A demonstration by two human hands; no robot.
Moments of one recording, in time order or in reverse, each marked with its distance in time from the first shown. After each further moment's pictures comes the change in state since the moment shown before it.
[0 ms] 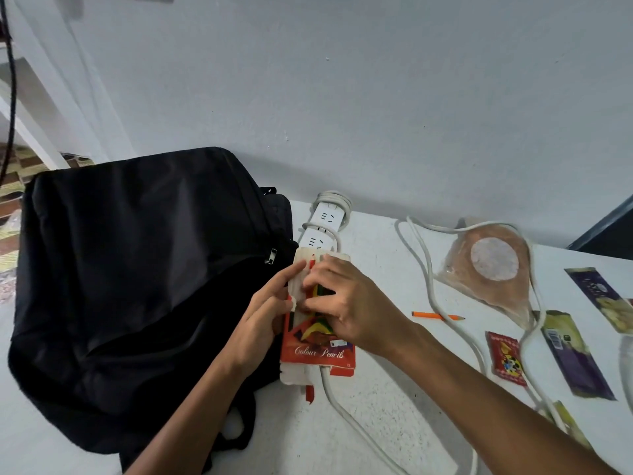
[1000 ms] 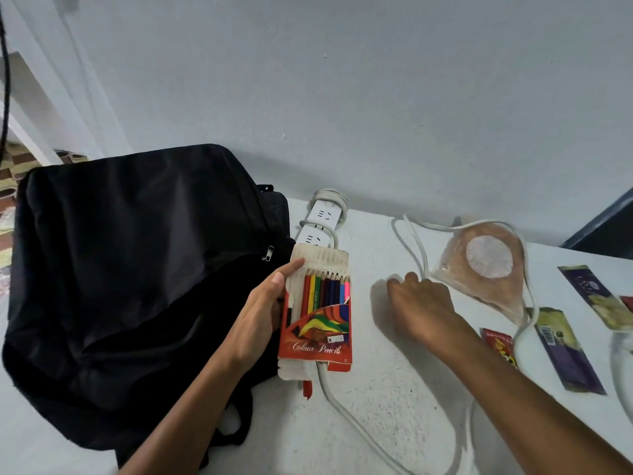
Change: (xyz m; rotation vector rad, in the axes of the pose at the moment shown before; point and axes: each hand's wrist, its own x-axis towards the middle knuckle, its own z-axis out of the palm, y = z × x) left_hand -0.002 0.005 0.006 0.003 0.049 -0.062; right_hand -0.041 0.020 -0.033 -0.407 -0.605 0.843
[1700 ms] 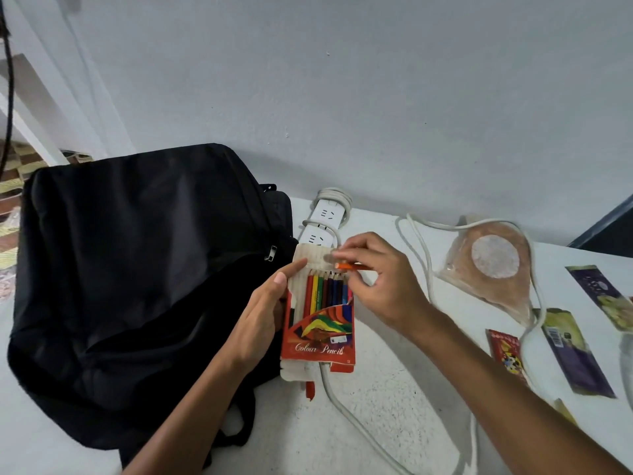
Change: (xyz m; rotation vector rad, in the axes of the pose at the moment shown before) left_hand -0.002 0.001 0.001 0.055 -0.005 0.026; right_hand 0.014 -0.029 -0.011 1.108 0.515 -0.502
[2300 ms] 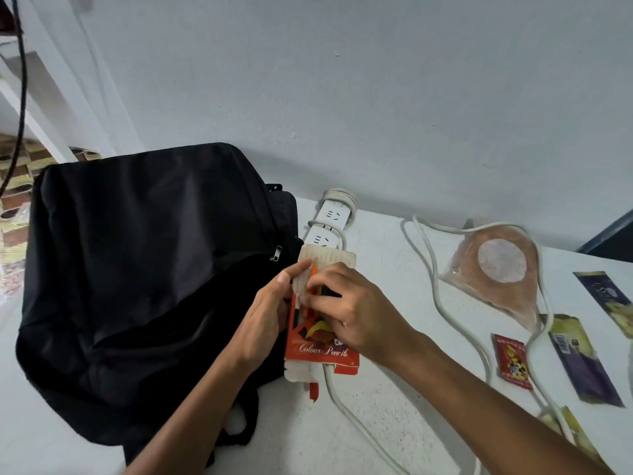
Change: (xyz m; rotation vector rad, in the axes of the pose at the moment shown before) left_hand 0.002 0.001 0.001 -0.060 0.000 0.000; right_hand -0.010 -0.002 0.032 -0.468 -0.209 -0.414
